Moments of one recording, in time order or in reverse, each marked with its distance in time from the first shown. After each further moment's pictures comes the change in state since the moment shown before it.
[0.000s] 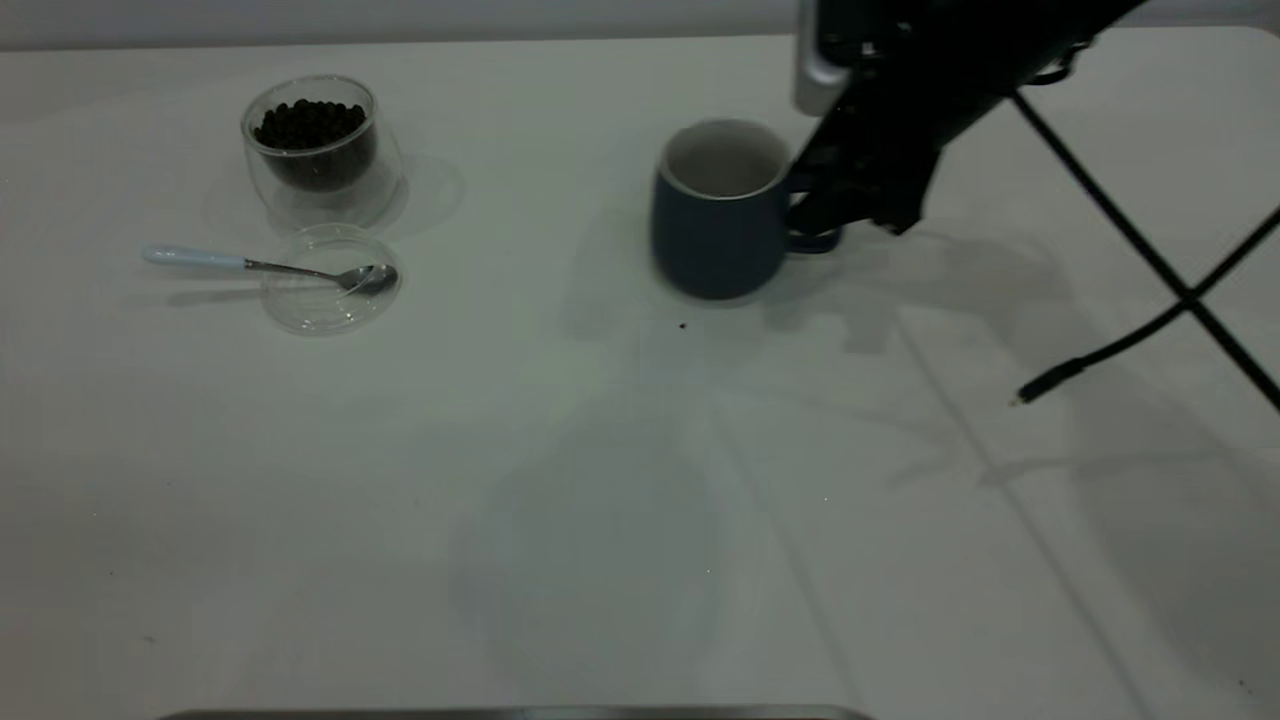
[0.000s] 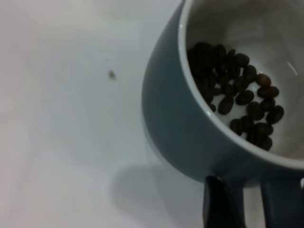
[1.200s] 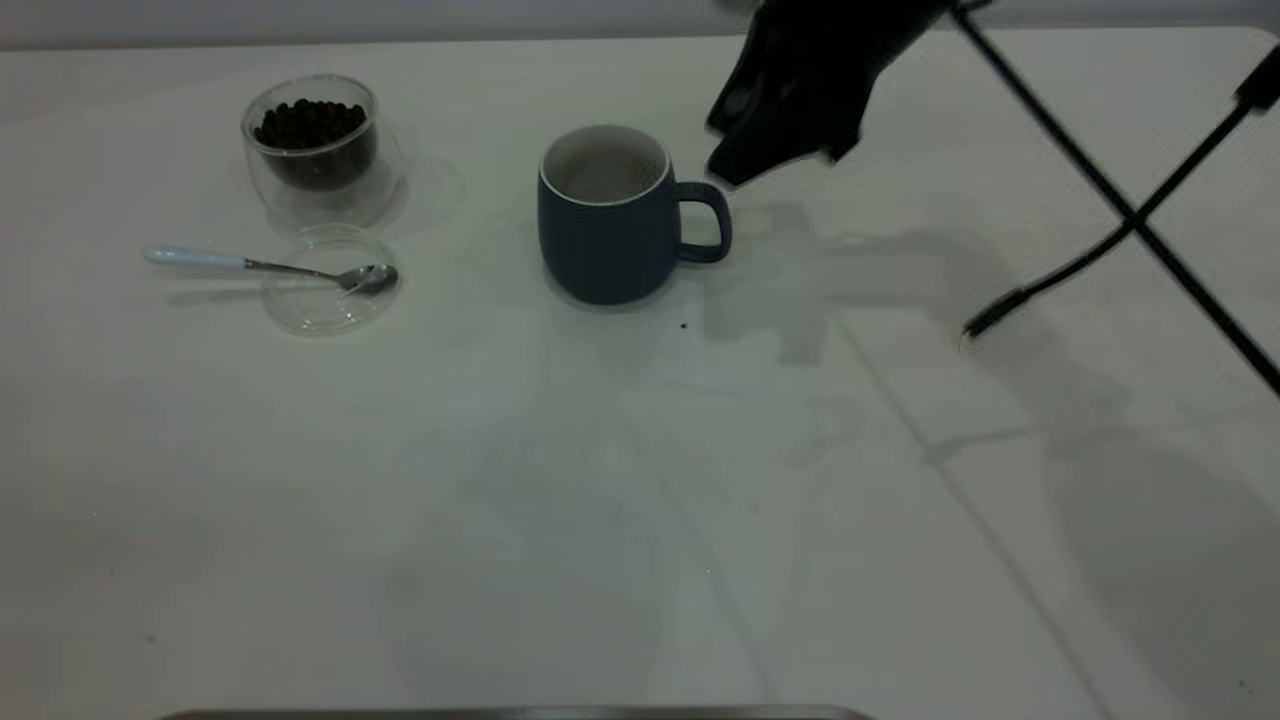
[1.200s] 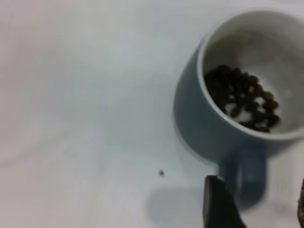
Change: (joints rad) left arm 0.000 0.000 0.000 0.000 0.000 -0.001; right arm 0.054 -0.101 -0.078 -0.162 0.192 0.270
